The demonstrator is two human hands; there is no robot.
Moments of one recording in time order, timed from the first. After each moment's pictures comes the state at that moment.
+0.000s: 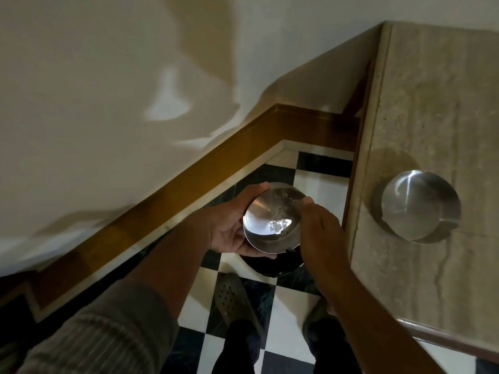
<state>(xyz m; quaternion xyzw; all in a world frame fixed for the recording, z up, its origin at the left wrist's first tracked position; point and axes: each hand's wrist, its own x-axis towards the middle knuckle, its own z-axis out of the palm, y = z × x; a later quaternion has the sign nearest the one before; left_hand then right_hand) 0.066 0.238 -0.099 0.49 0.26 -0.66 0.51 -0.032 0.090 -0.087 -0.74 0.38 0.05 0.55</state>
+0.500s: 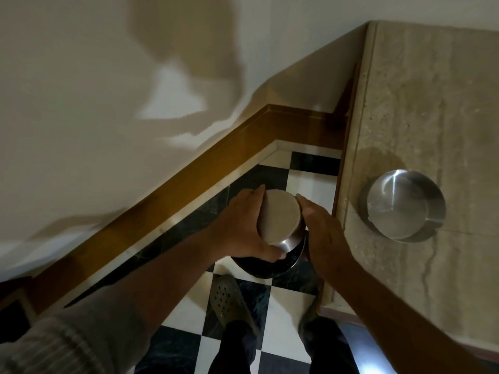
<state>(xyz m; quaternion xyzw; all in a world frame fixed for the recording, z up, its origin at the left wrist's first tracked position) 0.045 0.209 -0.104 0.86 -0.24 -0.41 0.19 -0.047 0.050 -0.100 -0.75 0.26 0.15 0.59</state>
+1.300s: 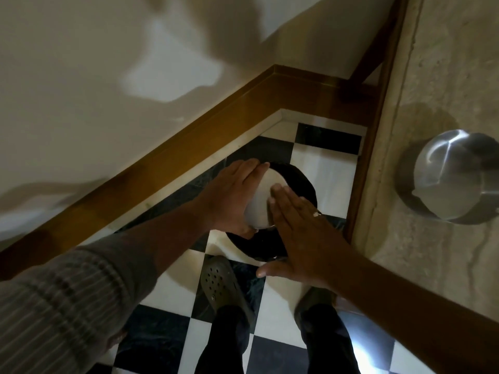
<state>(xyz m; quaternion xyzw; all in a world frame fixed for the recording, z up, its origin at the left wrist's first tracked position) 0.048 0.248 -0.212 0.88 -0.41 -0.24 0.07 -0.071 0.072 -0.170 -0.94 -0.17 0.25 0.14</state>
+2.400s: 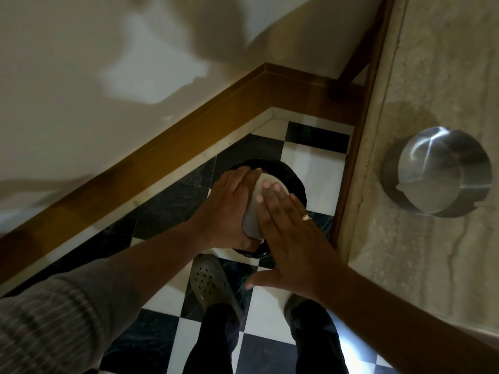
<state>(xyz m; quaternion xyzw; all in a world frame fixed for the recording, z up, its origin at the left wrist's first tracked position) 0.007 0.246 -0.213 0.89 -0.35 -0.23 0.20 -0.087 0.081 -0.163 -0.96 -0.14 0.21 0.13</state>
